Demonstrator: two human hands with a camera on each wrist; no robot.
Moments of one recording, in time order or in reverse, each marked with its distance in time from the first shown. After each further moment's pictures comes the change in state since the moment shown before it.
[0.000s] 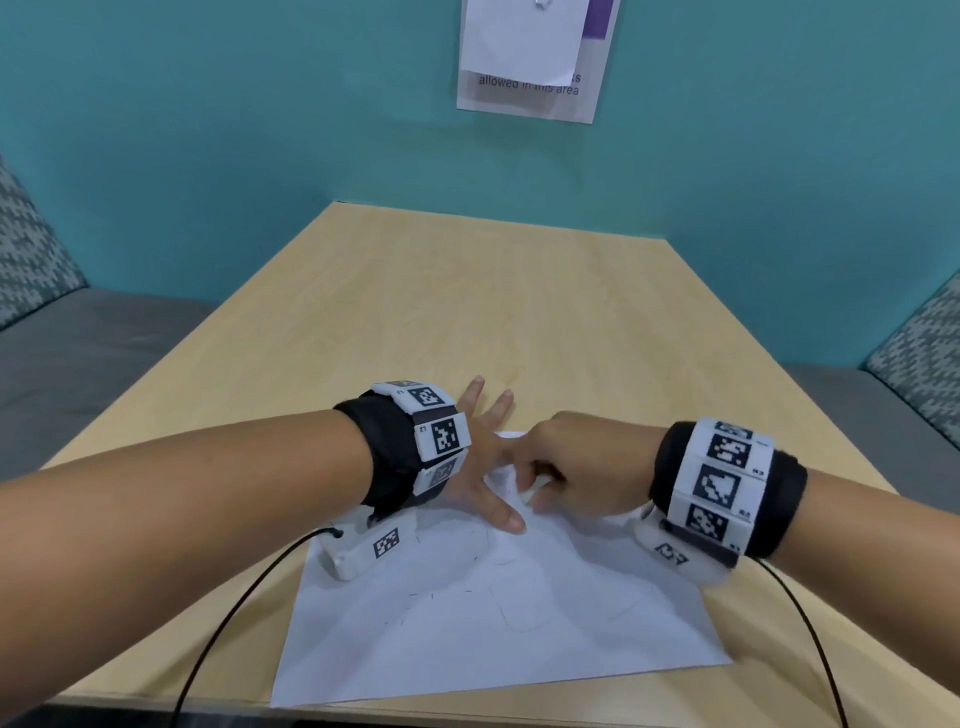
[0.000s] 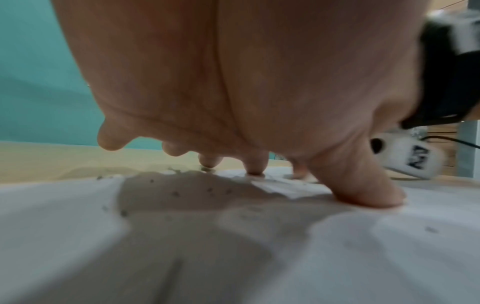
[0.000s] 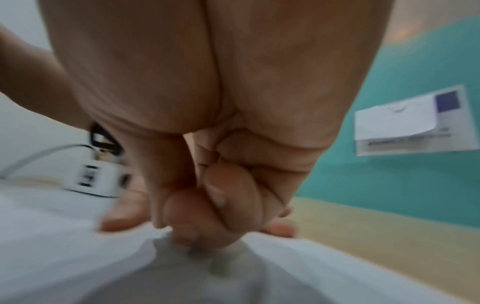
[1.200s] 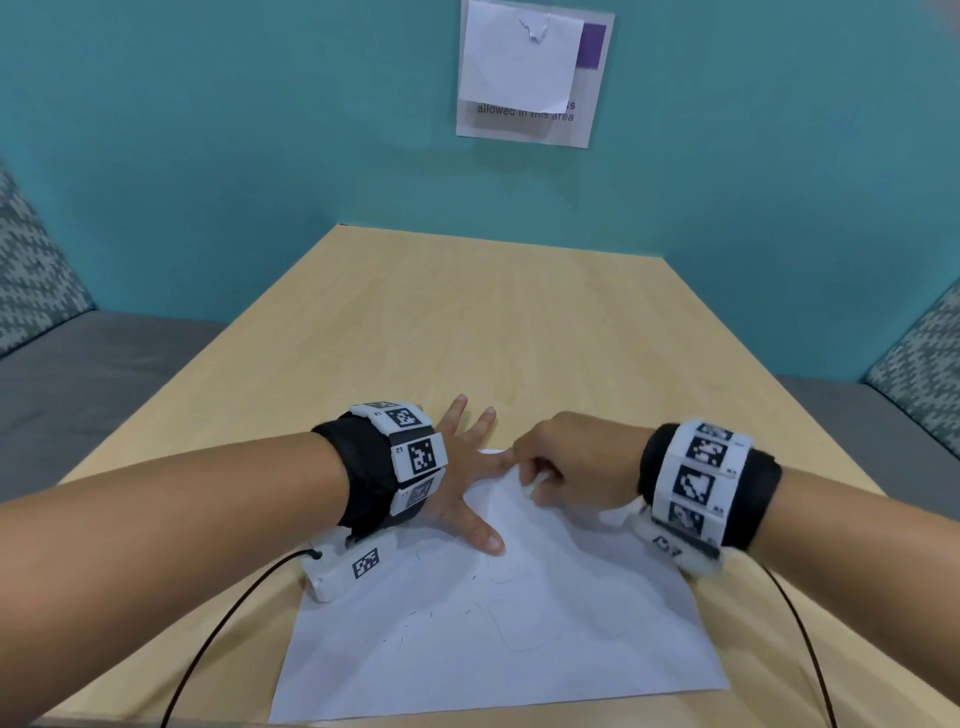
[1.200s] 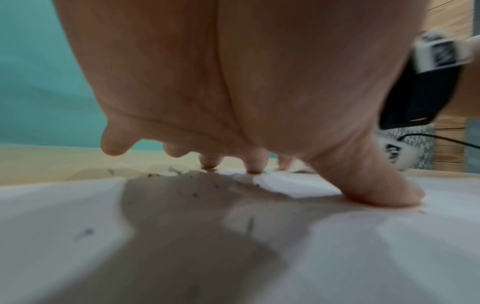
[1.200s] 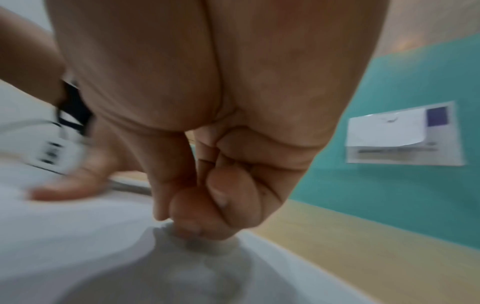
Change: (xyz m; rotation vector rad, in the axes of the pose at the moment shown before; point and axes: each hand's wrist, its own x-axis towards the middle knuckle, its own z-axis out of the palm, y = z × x) left_hand -0.003 -0.022 0.011 -0.031 0.022 -0.013; right_hand 0.009 0.008 -0.009 -0.063 0.042 0.053
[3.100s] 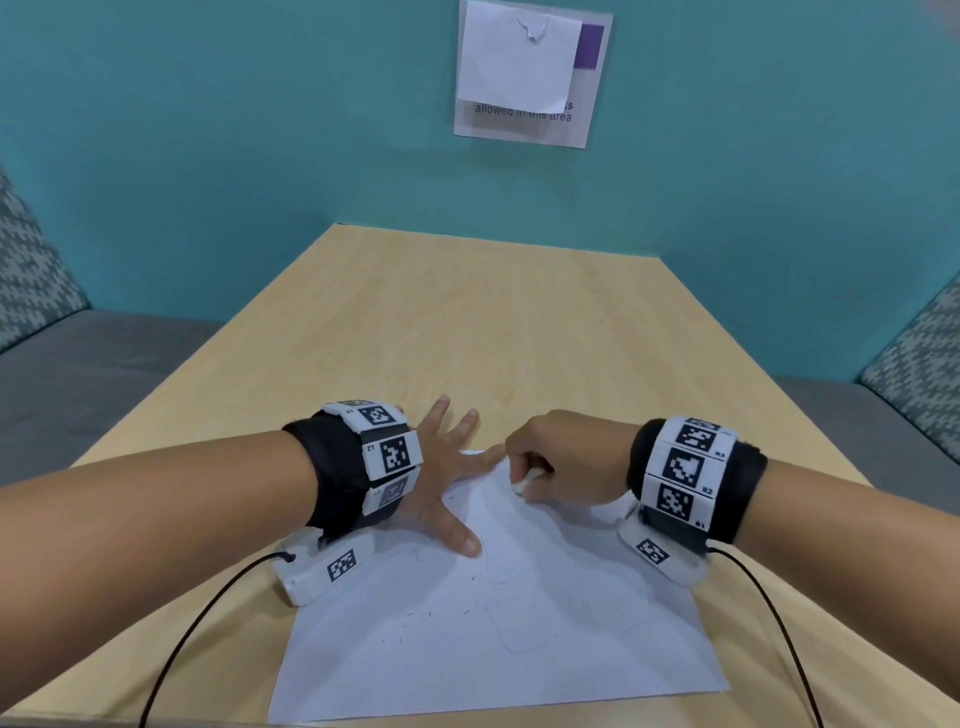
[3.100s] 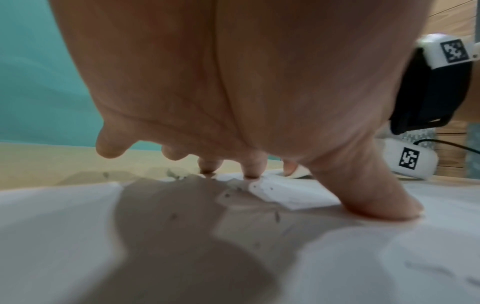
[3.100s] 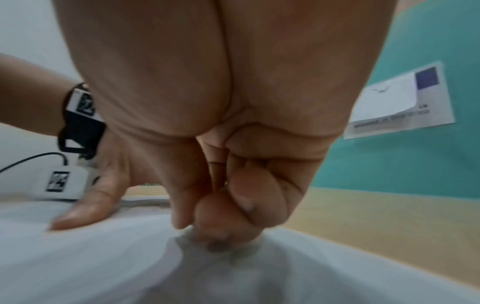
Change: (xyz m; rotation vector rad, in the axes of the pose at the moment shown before) left_hand -0.005 -0.013 0.005 0.045 -0.028 -0.022; right_hand 0.004 -0.002 -0.003 0.068 0.011 0.026
